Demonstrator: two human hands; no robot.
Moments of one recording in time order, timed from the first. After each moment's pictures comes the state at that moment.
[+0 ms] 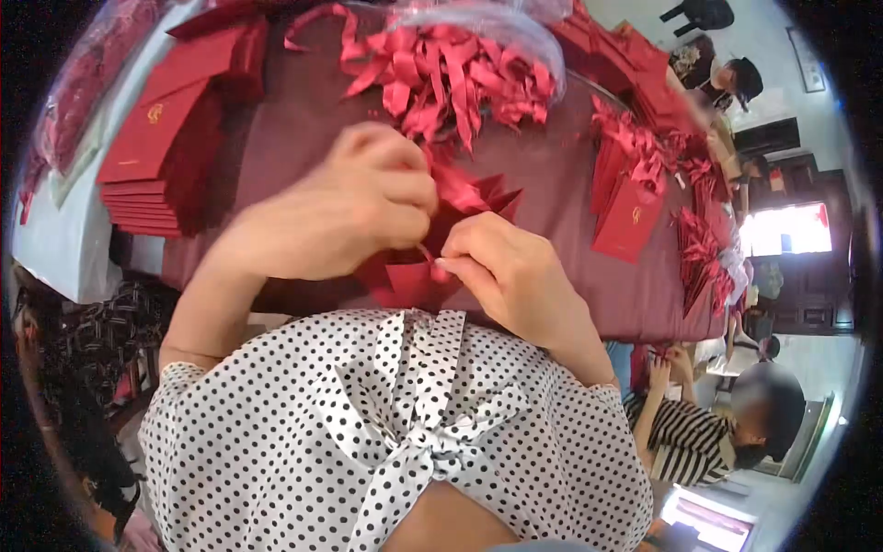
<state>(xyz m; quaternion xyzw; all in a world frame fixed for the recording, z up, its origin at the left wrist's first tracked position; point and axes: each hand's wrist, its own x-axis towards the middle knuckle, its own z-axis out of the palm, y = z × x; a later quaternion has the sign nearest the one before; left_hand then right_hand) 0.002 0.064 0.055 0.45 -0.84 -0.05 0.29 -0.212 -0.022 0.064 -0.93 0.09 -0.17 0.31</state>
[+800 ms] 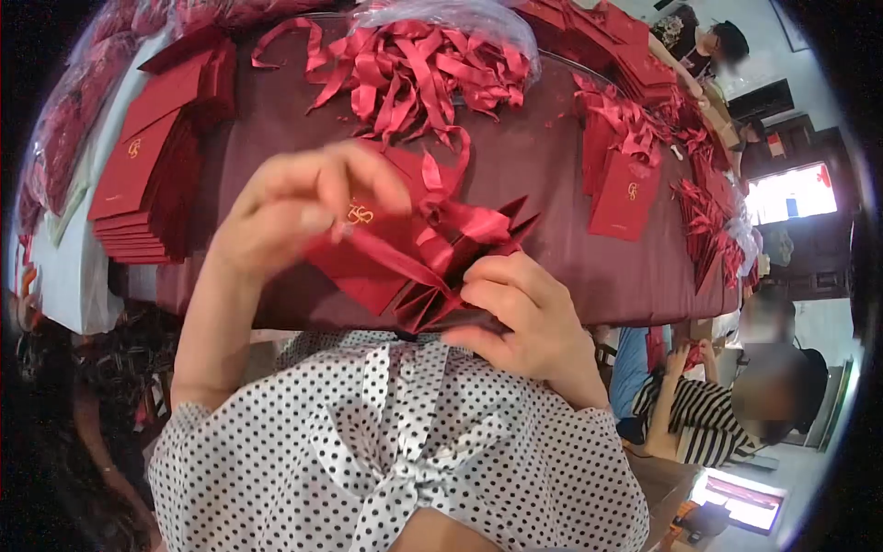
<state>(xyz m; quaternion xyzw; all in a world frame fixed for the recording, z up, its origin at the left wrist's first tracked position) 0.001 0.060 0.025 0.21 -0.58 -0.48 0.62 -0.257 -0.009 0.052 -0.93 0.02 -0.30 0.21</state>
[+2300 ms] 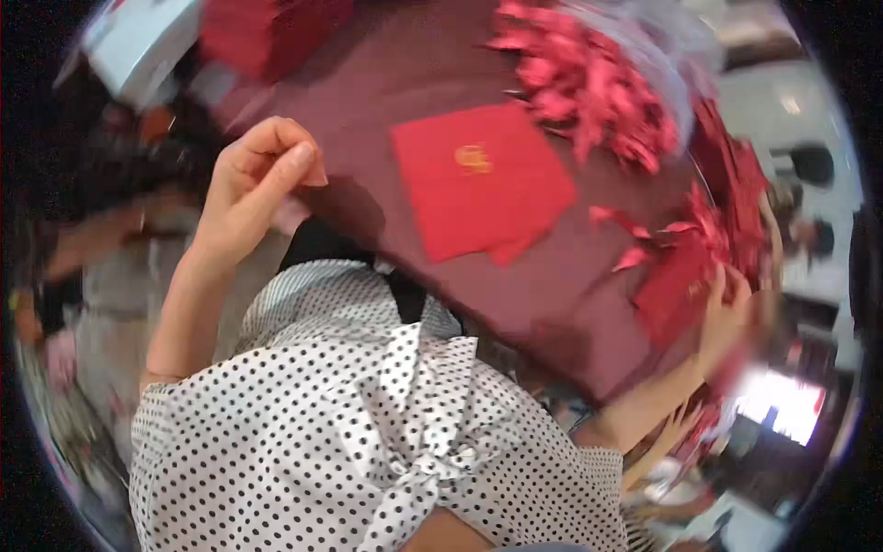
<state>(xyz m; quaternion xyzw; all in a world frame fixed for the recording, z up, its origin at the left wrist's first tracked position) -0.037 0.211 -0.020 0.65 -0.30 -0.21 0.67 -0.355 -0.219 0.056 -0.88 0.35 -0.32 -0.05</state>
